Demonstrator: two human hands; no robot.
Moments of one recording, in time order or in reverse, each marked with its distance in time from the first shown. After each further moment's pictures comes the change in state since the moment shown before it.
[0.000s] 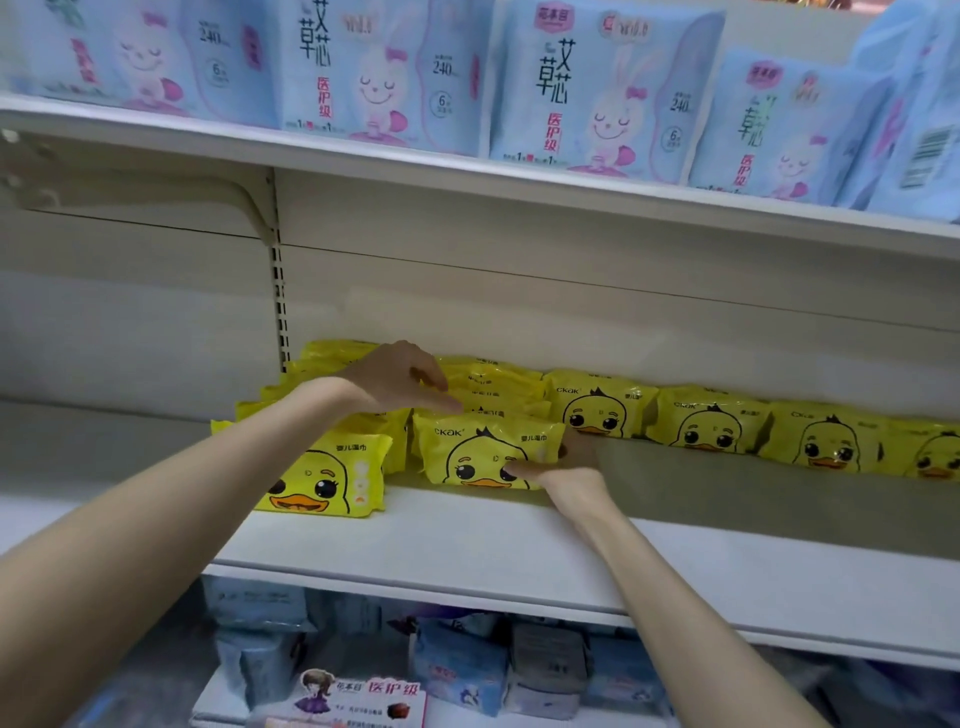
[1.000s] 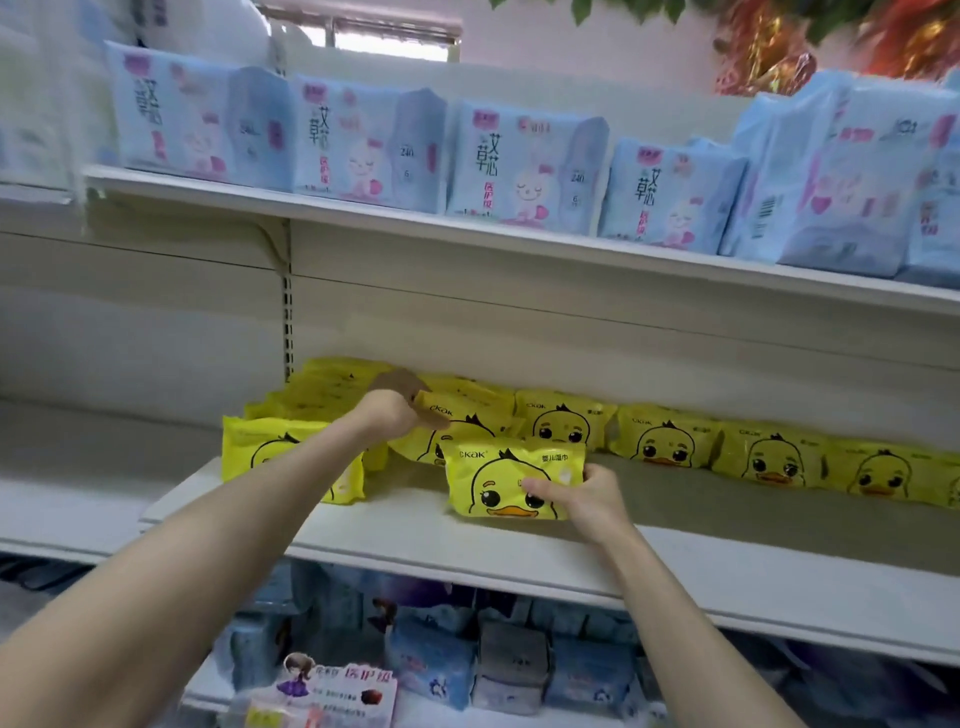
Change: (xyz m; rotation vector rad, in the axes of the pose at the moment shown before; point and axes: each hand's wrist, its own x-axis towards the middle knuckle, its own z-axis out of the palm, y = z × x) left_hand -0.029 0.051 0.032 -0.072 0.220 -0.263; right_hand -0.034 0.014 -0.062 -0.008 0.036 -0.076
